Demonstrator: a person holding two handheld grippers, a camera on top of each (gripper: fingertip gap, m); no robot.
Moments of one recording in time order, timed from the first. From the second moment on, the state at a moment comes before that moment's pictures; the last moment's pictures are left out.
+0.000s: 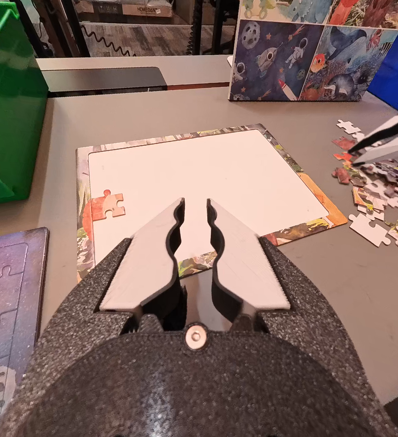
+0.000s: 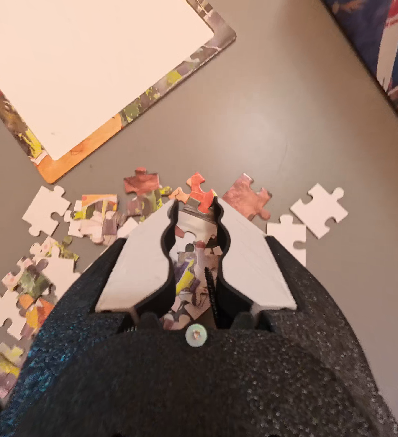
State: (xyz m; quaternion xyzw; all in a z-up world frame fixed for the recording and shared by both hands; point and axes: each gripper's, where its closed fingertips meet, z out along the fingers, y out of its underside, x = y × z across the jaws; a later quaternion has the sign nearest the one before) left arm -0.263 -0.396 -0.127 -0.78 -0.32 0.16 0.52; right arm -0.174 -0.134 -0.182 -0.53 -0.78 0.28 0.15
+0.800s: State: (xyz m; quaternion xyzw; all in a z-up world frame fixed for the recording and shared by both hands) left arm -0.260 -0.397 -0.129 -0.78 -0.31 0.15 0.51; right arm -0.130 -0.118 -0.164 -0.52 -0.80 0.27 0.14
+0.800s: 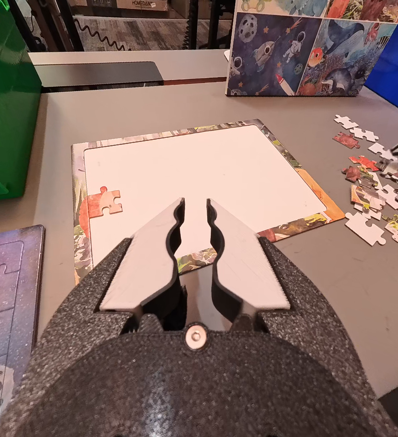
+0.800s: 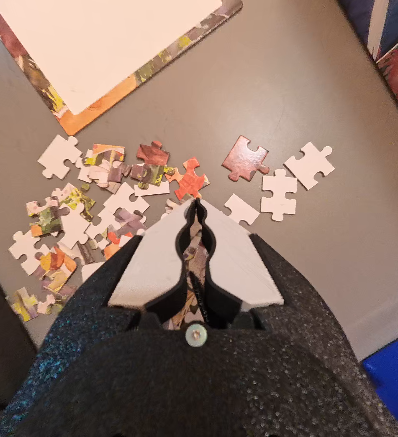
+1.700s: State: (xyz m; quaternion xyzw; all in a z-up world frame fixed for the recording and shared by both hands) left arm -0.261 -0.397 -0.134 -0.79 -0.32 0.15 0.51; right arm -0.144 -0.126 -0.183 -0.49 -0.82 0.25 0.18
